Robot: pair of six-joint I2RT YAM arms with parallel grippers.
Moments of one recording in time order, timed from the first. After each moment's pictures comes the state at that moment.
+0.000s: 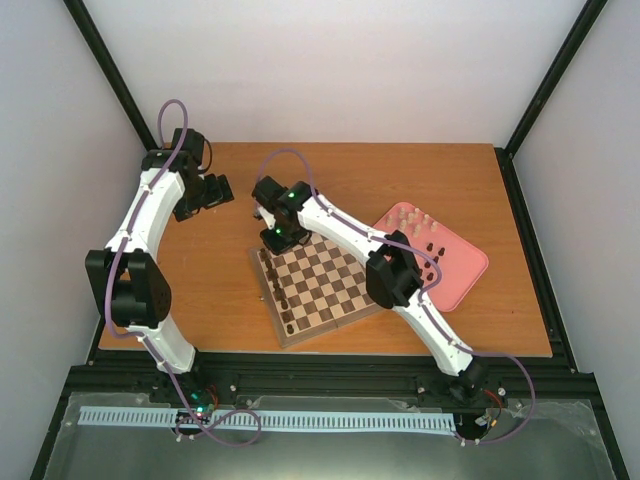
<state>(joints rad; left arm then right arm) -0.05 1.71 1.63 -1.12 -0.04 -0.47 0.87 2.50 2.41 -1.18 -0.16 0.17</state>
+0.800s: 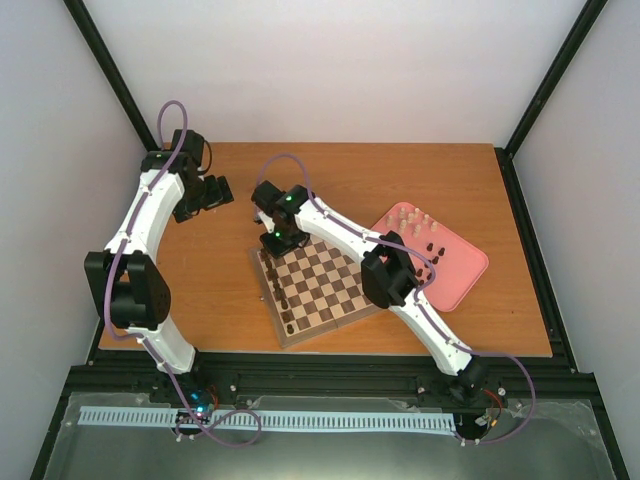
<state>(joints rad) -0.05 1.70 1.62 -1.12 -0.04 -0.47 0.87 2.55 2.43 -1.19 -0.17 0.17</state>
